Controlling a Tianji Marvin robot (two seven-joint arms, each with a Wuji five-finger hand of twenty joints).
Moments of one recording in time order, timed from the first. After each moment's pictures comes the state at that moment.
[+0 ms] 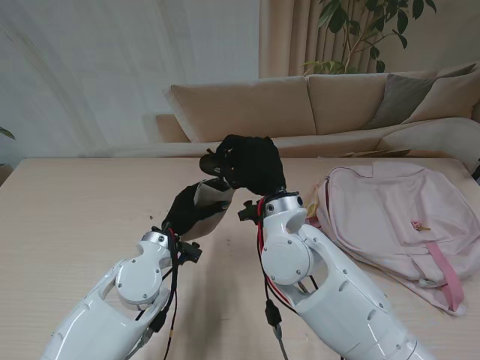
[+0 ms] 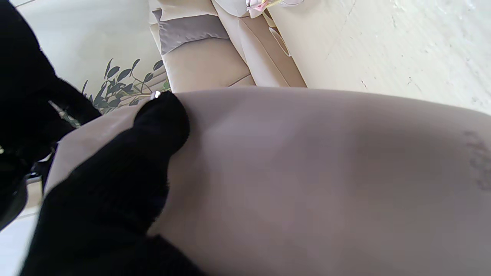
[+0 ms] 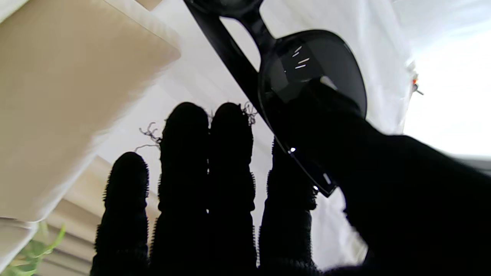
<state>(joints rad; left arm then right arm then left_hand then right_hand) 1.46 -1.22 -1.08 -1.57 -0.02 -0.10 0.20 -1.28 -1.27 0.89 -1.68 -0.48 0.05 -0.52 0.84 -0.62 0.61 -0.04 0.68 -0.07 1.02 0.88 0.85 0.06 0.50 0.77 0.63 0.25 0.59 0.57 0.09 0.38 0.86 0.45 0.49 -1.03 1.38 -0.38 0.98 -0.26 1.02 0.33 1.16 0.06 0.96 0.47 1.02 0.08 1.06 0.51 0.26 0.29 1.36 0.51</state>
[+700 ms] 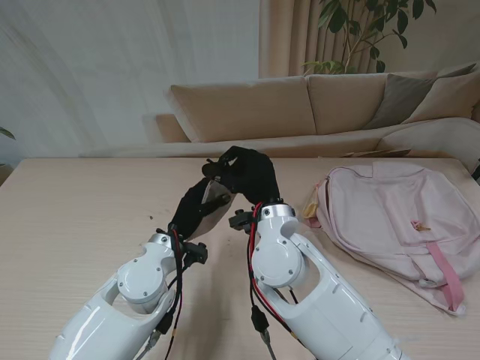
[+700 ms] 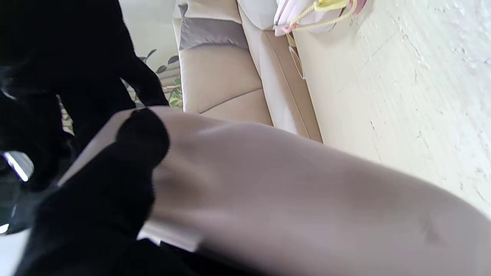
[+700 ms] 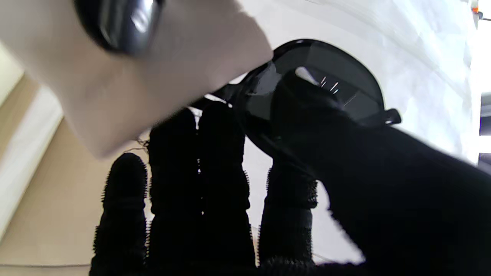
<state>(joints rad) 1.46 -1.24 -1.07 -1.58 -0.21 -0.09 0.17 -1.33 -1.33 0.90 -1.67 -0.21 0.12 -0.54 0.74 -0.47 0.53 -0.04 0.43 -0.01 0.75 0.64 0.75 0.09 0.46 0.51 0.64 0.25 0.52 0.51 0.11 0.38 0.86 0.45 0.58 -1.13 1.41 -0.38 1.05 -0.26 1.03 0.30 1.22 0.14 0.97 0.44 1.02 0.17 1.09 0.49 0.24 0.31 1.36 0.51</state>
